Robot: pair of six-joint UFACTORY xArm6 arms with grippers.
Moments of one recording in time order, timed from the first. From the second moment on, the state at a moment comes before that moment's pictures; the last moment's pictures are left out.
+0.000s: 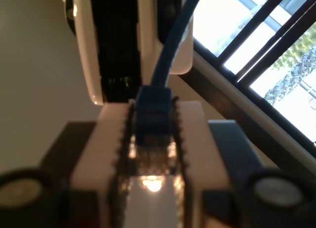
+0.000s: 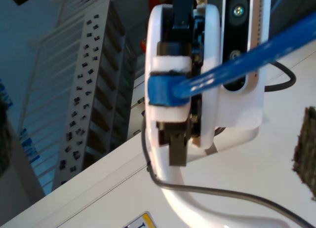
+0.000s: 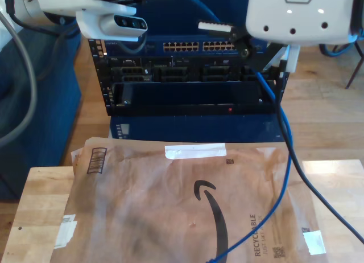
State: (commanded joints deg) left arm 11.0 4.8 -77.9 -95.1 125.2 -114.2; right arm 27.1 -43.8 -49.8 51.4 31.3 68.2
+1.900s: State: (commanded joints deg) left arm 10.9 4.6 -77.7 -95.0 127.9 -114.0; right arm 32.5 -40.4 -50.5 51.5 26.1 67.6
